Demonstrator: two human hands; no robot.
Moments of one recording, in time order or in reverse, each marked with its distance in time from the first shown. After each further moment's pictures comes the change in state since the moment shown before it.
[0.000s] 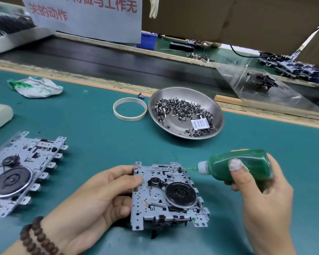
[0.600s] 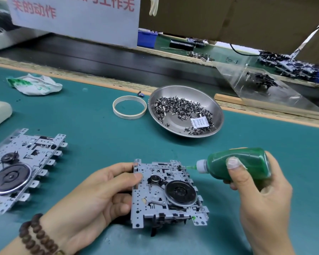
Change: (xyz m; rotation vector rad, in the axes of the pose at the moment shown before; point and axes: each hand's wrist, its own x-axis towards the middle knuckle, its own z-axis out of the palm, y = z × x) left_hand 0.000 -0.002 0.001 -0.002 0.008 0.011; right_hand -0.003 -0.003 0.000 -0.010 -0.020 -0.040
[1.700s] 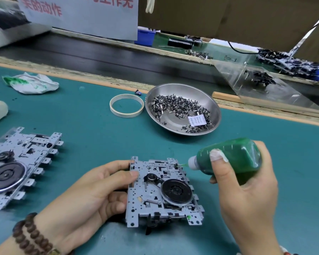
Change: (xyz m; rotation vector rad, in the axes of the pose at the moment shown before) left_hand 0.002 -0.004 -0.005 0.083 0.007 0.014; right_hand -0.002 0.001 0.011 -0.206 0.002 -0.081
